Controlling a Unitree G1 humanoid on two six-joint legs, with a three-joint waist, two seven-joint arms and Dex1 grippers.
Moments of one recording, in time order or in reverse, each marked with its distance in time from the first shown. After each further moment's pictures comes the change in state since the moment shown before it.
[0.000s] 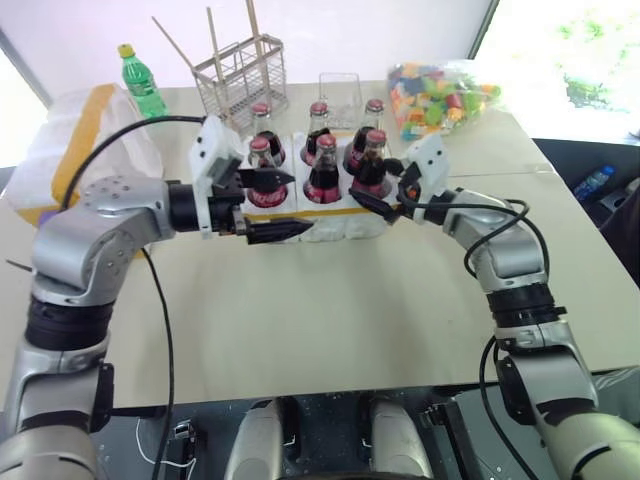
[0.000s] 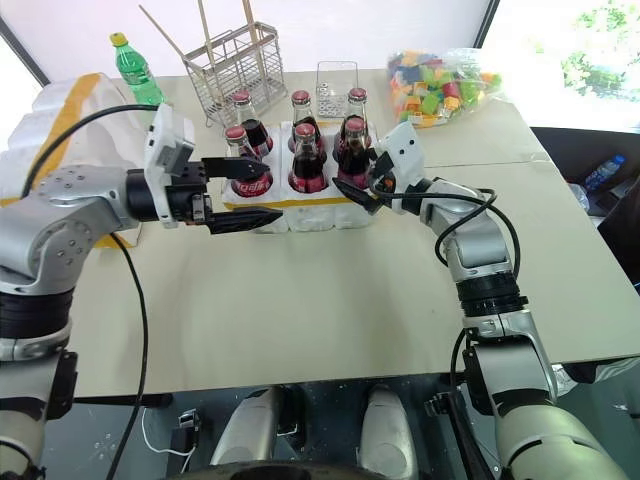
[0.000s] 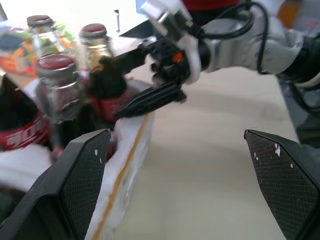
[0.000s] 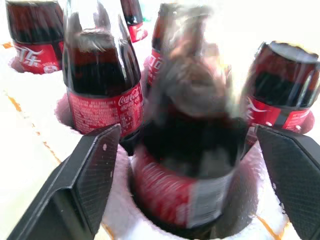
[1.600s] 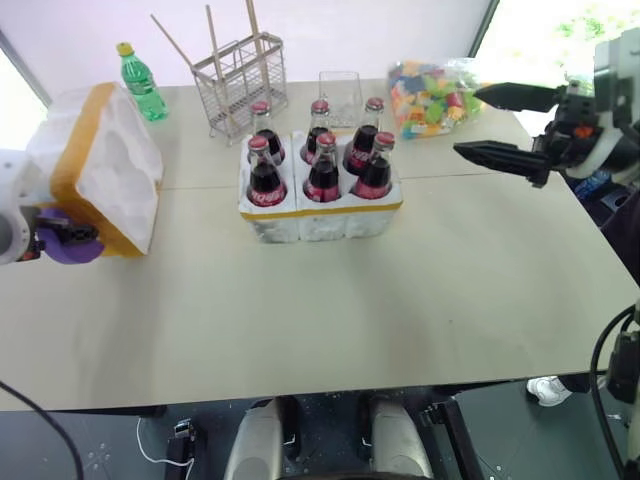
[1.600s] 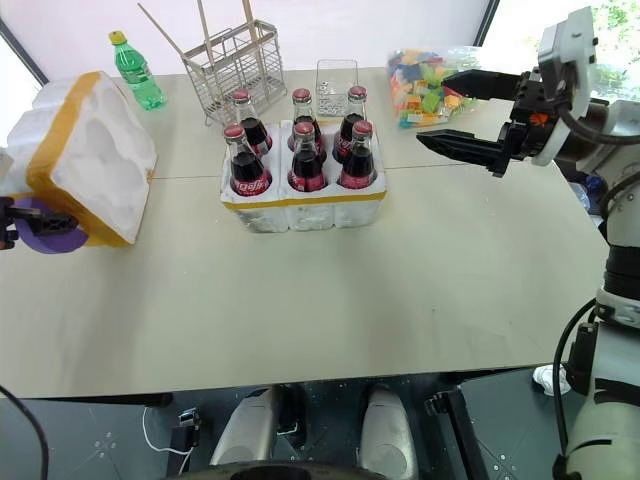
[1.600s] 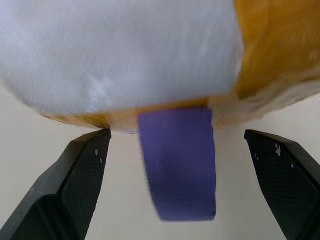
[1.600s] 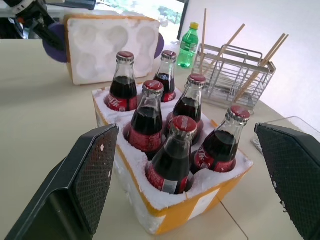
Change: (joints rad) left arm 0.070 0.452 0.141 0.384 0.033 0.593 0.487; right arm -0.093 -0.451 -0.256 -0.126 0.277 0.145 0.479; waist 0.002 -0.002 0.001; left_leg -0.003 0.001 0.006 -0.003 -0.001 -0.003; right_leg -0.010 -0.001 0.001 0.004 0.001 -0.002
